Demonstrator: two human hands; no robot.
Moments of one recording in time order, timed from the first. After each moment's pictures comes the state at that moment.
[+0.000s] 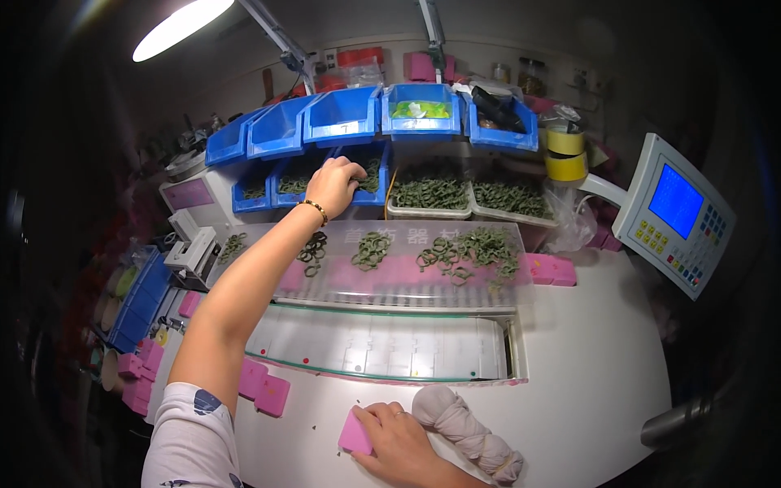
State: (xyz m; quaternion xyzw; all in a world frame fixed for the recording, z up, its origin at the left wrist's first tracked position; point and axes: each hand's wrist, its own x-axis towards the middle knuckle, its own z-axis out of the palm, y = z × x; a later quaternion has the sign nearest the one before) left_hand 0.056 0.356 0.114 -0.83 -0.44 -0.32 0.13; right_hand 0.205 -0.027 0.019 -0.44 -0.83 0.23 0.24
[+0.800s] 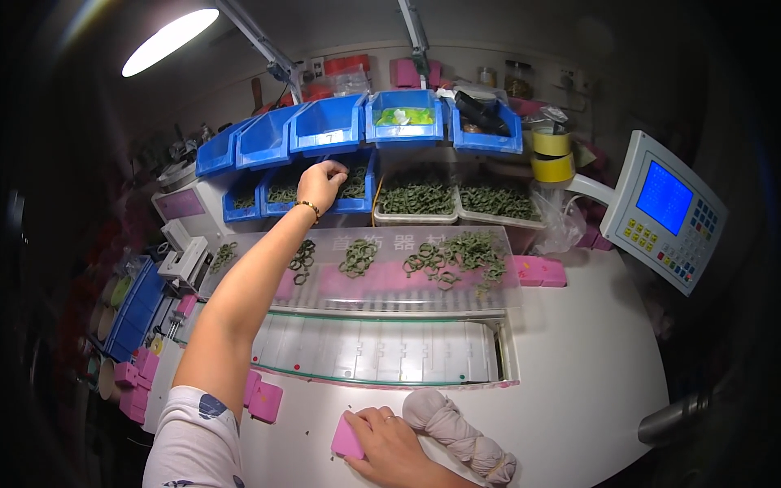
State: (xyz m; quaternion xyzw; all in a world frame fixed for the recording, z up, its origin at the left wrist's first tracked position) left_hand 0.069 0.375 0.119 -0.73 -0.53 -0.43 -0.05; right_hand 0.205 -0.027 0.021 -0.44 -0.83 0.24 0.23
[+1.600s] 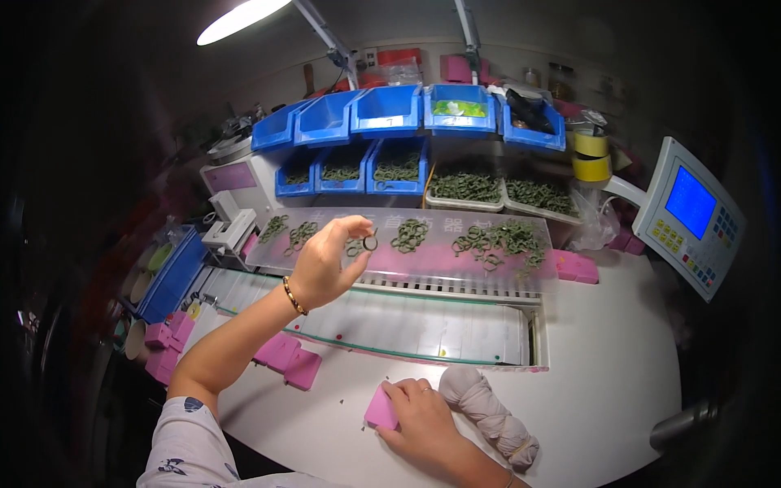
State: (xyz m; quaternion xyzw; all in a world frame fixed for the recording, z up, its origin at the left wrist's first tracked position) left_hand 0.002 0.165 0.110 -0.86 -0.28 -0.43 0.05; right_hand 0.203 -0.031 0.018 -0.45 -0.83 0.21 0.25
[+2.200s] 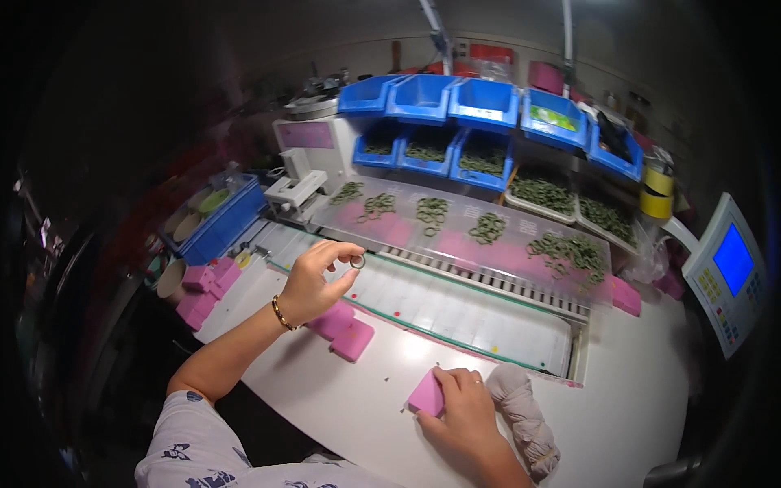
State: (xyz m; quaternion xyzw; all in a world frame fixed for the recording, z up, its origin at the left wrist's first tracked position) left_hand -0.105 0.068 0.090 -0.79 -0.45 -0.41 0.01; right_hand 0.193 -0.037 0.031 -0.46 -0.83 0.23 0.23
